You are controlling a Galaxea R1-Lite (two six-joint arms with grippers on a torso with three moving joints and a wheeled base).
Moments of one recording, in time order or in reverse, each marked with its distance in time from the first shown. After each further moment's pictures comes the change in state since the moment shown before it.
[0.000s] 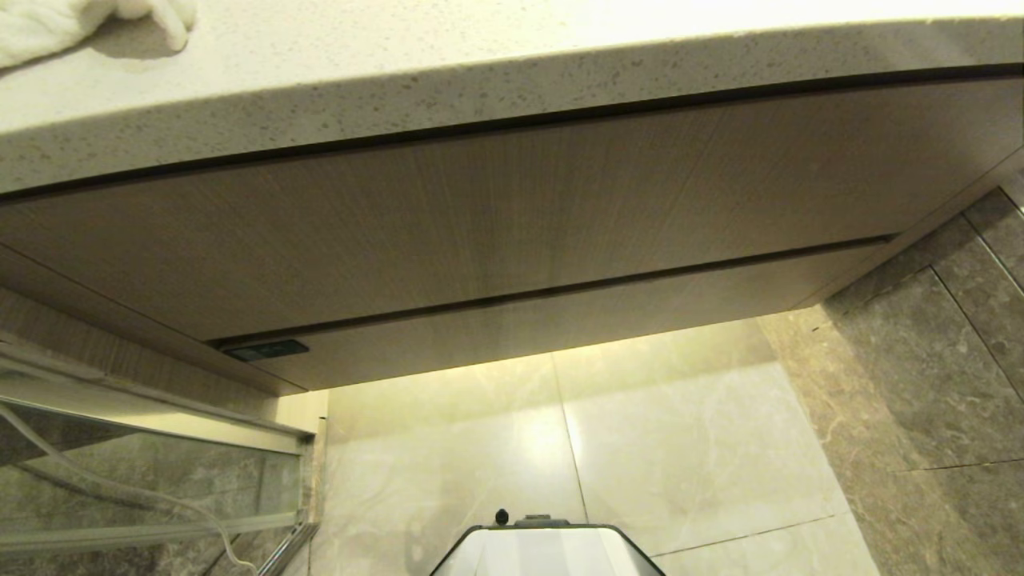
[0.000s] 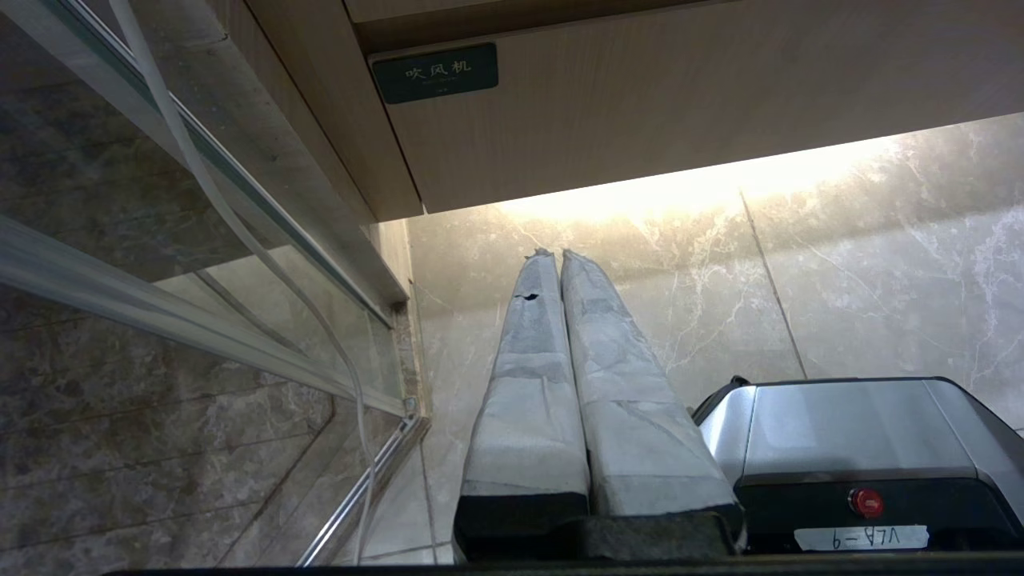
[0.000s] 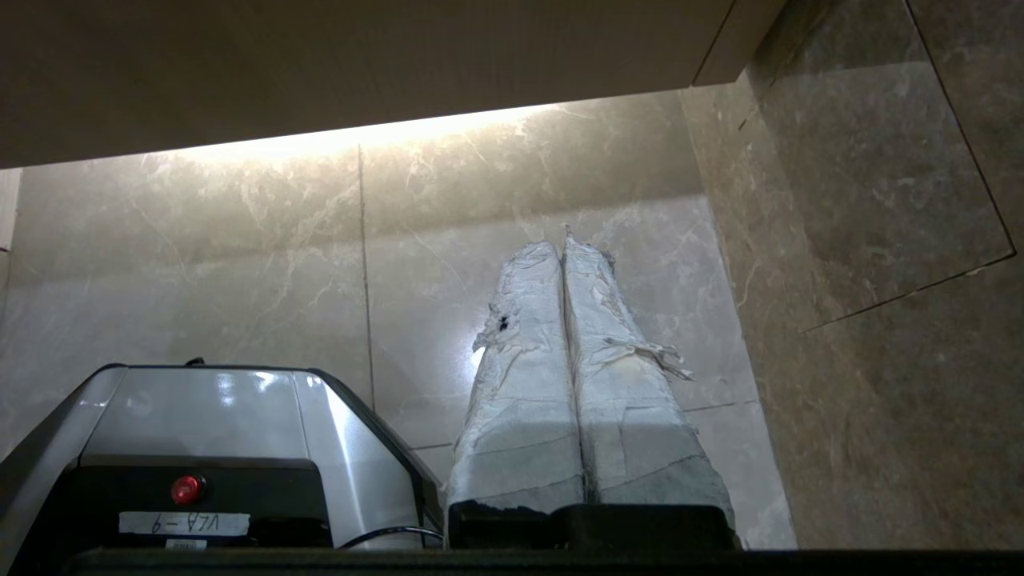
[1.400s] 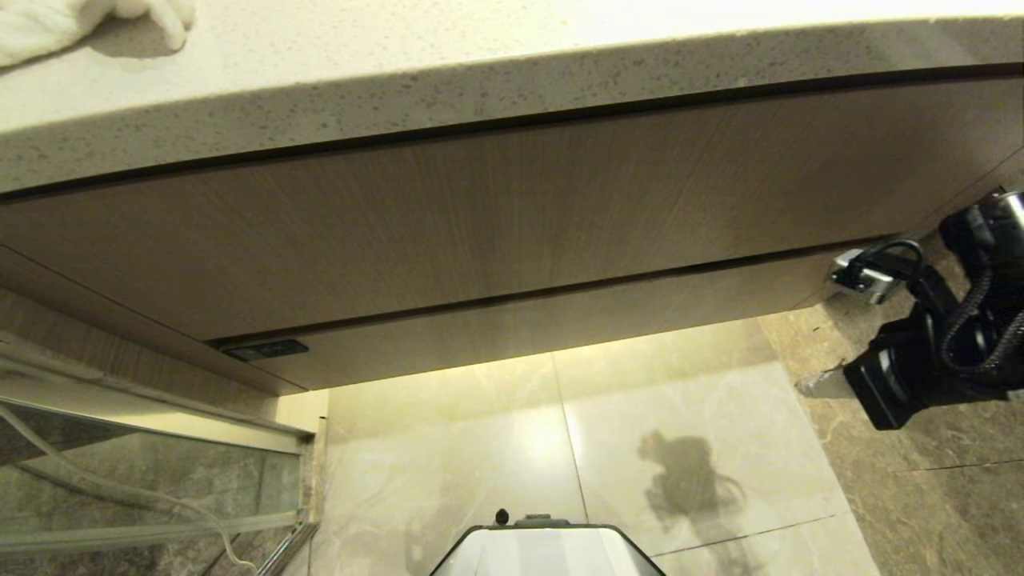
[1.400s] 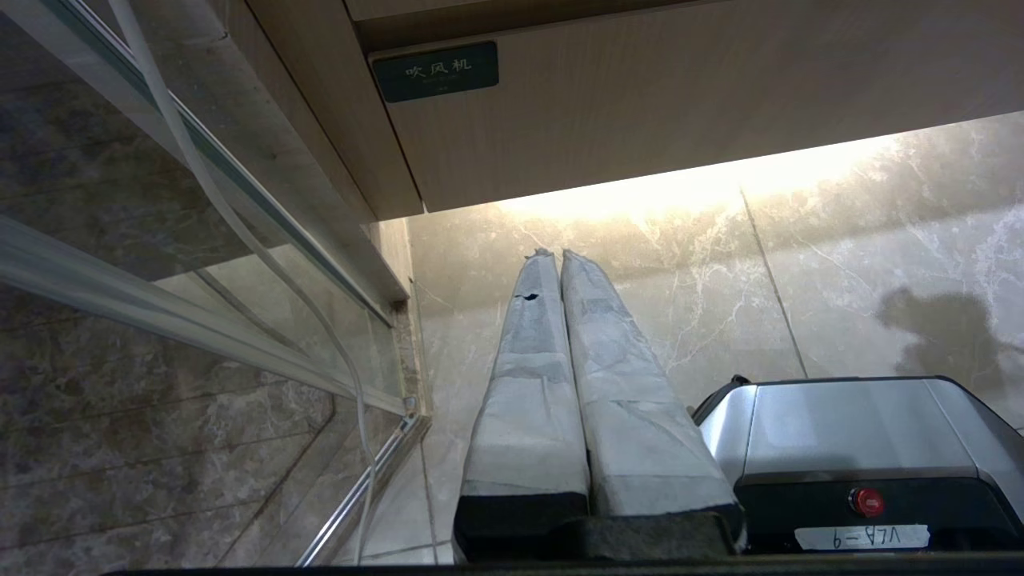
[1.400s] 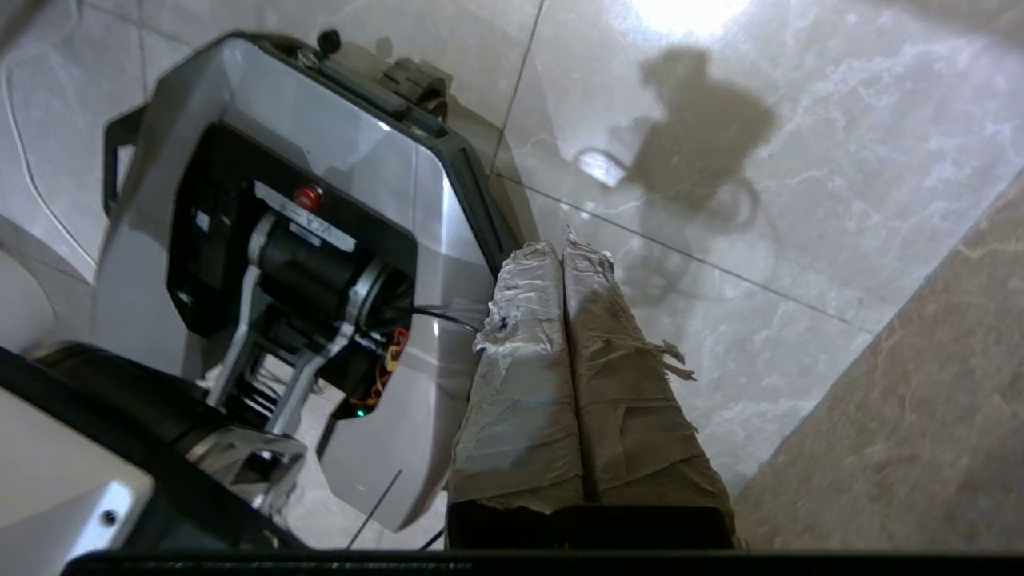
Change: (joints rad) left arm 0.000 0.000 0.000 0.001 0.000 0.000; right arm 0.137 1.510 -1.008 0.344 0.262 -0.289
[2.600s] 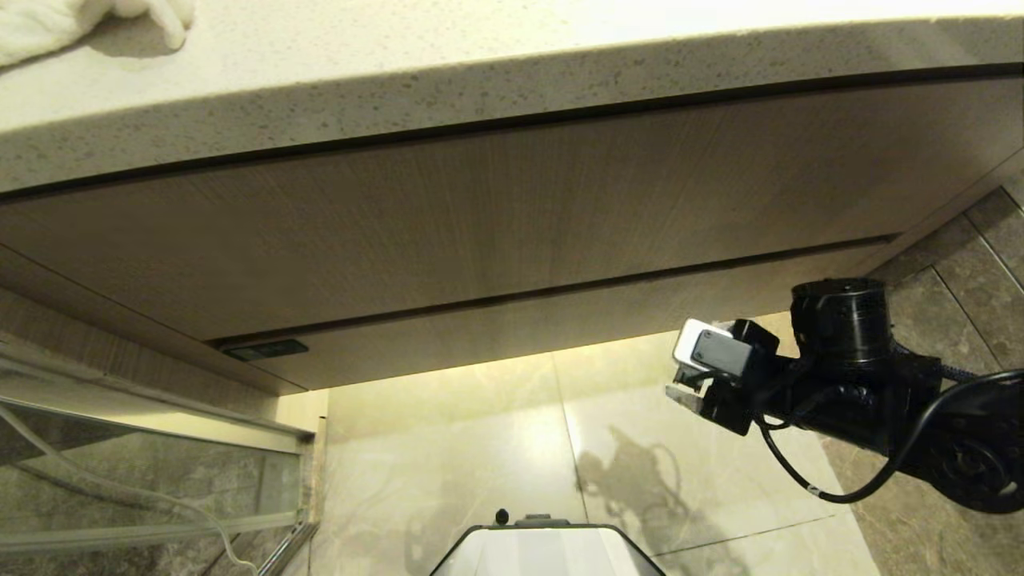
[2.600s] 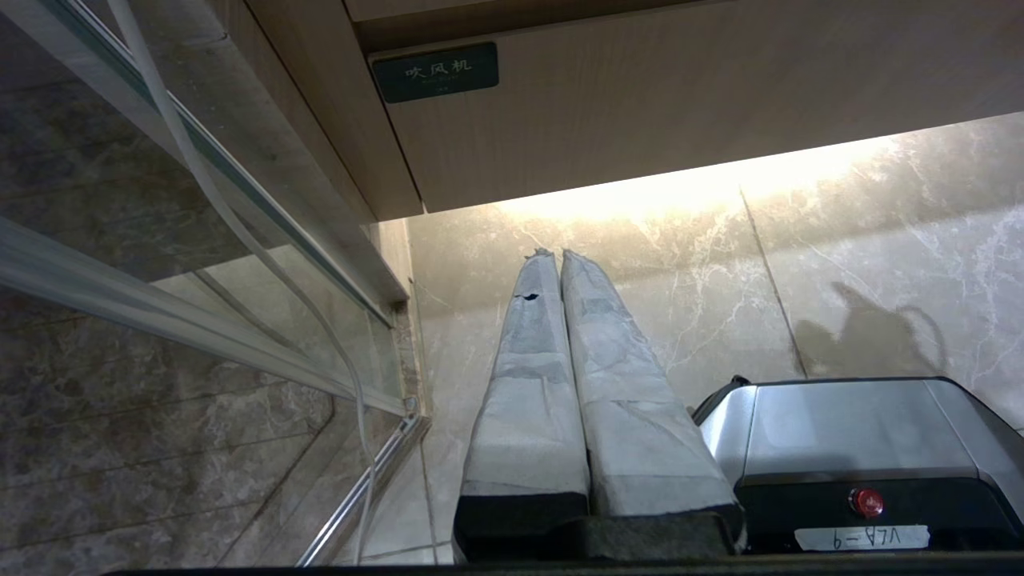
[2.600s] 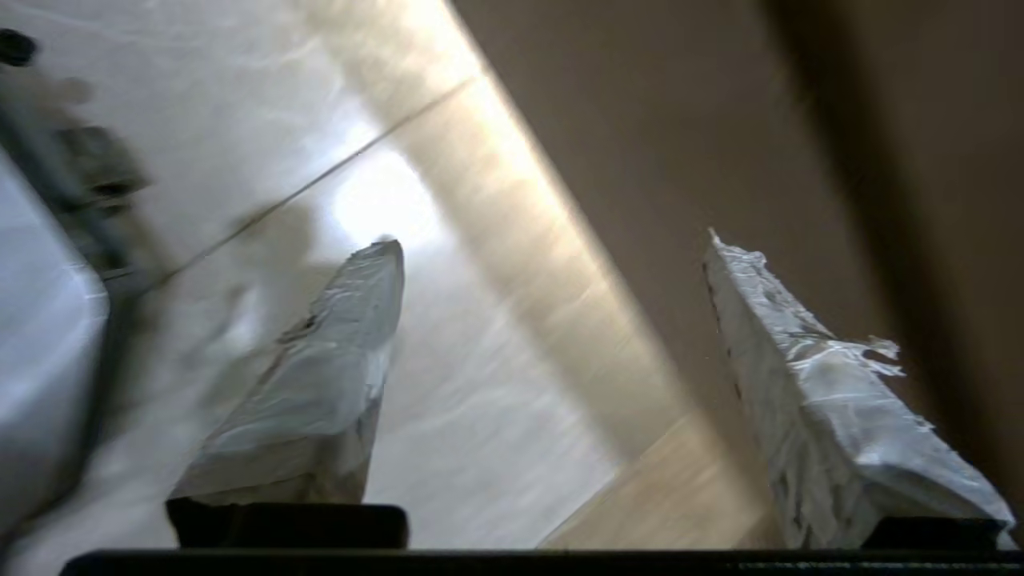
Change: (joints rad) left arm 0.000 0.000 0.000 -0.001 0.000 0.000; right arm 0.275 0.262 0.358 -1.070 -0.263 -0.610
